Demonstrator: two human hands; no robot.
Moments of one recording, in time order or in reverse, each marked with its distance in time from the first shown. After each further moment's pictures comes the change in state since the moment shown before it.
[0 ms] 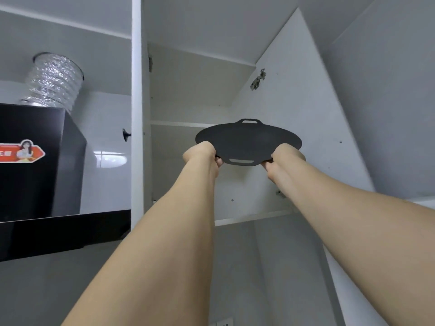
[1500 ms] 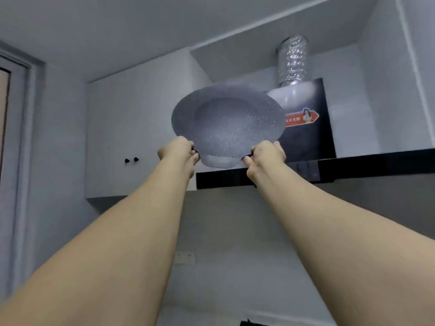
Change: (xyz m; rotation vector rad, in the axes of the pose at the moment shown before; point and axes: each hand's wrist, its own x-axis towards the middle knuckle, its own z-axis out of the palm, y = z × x) left_hand -0.272 0.423 -0.615 0.192 0.710 0.400; right_hand -0.657 0.301 0.208 0.054 -0.472 0.650
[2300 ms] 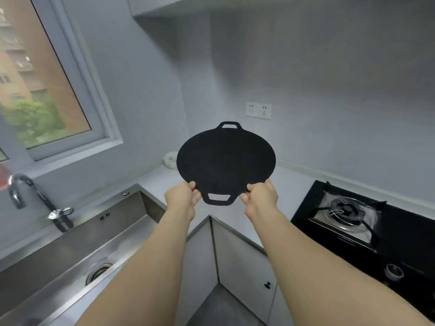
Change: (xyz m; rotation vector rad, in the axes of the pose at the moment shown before) left_hand 0.113 -0.356 -0.428 0.206 0.708 -0.453; right_hand -0.007 0.516 -0.232 -0.312 0.224 0.800
